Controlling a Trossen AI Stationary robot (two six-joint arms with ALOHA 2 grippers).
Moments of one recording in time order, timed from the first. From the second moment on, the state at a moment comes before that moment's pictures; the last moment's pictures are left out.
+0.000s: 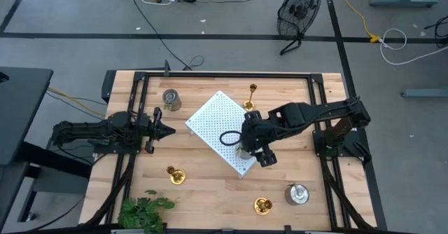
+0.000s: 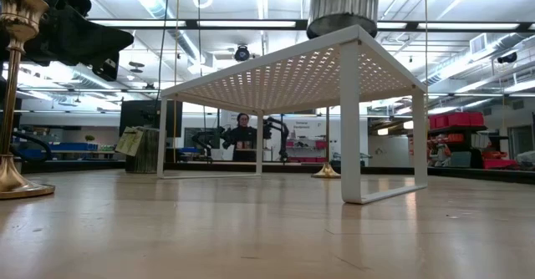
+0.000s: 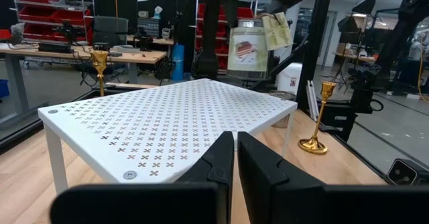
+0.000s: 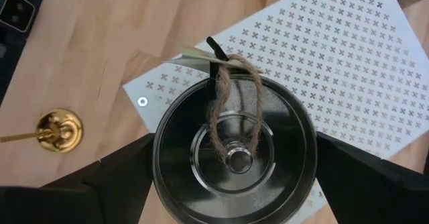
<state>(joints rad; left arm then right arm) 0.02 0.01 0.01 0.07 0.05 -0.10 0.24 1.72 1.89 -1.31 0.08 -0.12</state>
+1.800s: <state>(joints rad) 0.02 0.01 0.01 0.07 0.05 -0.10 0.21 1.81 1.91 -1.30 0.01 -0.07</state>
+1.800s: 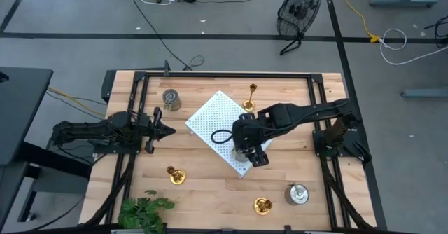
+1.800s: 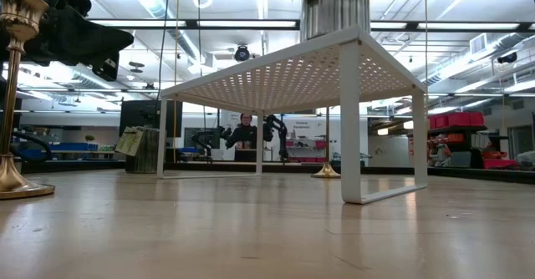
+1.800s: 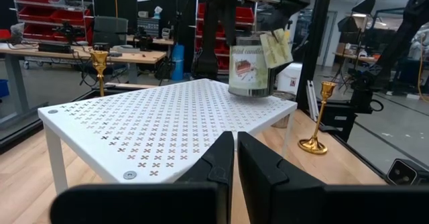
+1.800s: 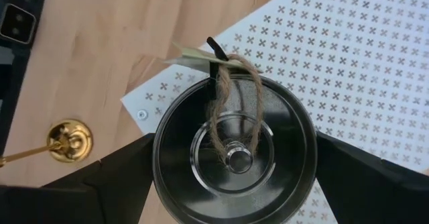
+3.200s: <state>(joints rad) 0.02 0.01 0.01 0.07 0.05 -0.10 0.23 1.86 1.94 -1.31 0.03 -0.22</state>
